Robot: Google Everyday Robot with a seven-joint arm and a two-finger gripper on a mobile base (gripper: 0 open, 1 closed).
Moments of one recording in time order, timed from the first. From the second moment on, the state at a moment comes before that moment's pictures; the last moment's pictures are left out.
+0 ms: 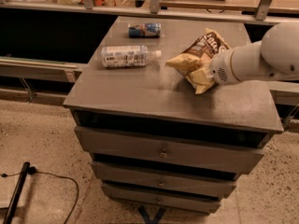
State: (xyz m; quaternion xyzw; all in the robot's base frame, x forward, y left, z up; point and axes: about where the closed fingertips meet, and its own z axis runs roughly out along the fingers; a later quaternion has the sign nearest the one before) arm 0.612 -0.149 0.849 -0.34 0.84 0.14 0.40
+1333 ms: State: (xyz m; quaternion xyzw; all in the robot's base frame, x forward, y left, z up) arm 0.558 -0.193 0.985 -0.39 0.67 0.30 0.56
